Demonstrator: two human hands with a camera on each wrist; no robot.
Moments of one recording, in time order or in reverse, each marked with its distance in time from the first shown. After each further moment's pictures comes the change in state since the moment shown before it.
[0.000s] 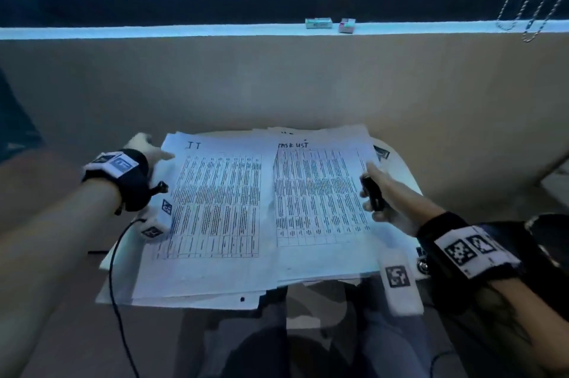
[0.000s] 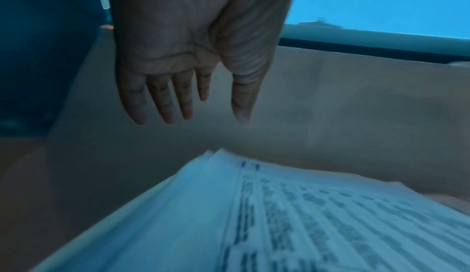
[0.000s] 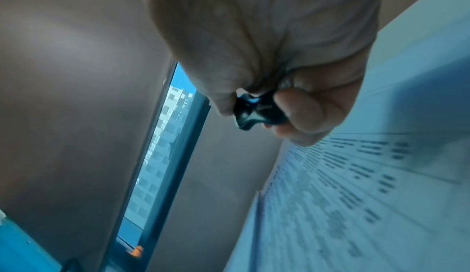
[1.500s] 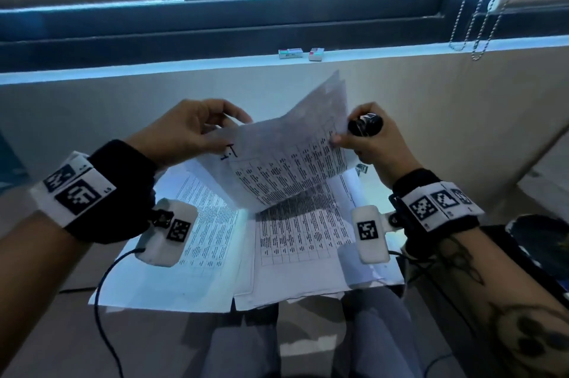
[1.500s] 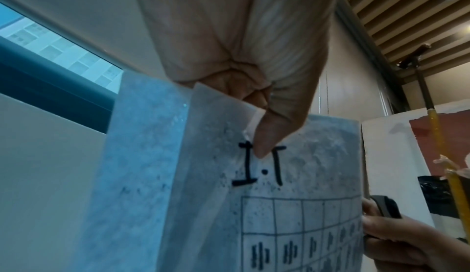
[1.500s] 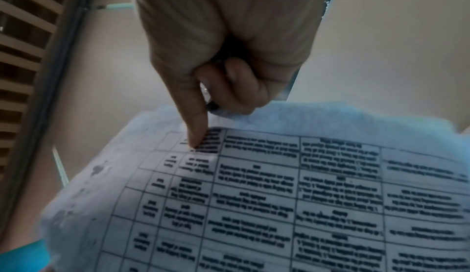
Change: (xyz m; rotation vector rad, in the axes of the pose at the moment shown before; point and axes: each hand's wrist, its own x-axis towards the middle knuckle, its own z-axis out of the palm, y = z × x) left_hand -0.142 0.114 -0.037 -0.394 -0.484 0.872; right_hand -0.005 -0.071 -0.020 0.107 0.193 -0.663
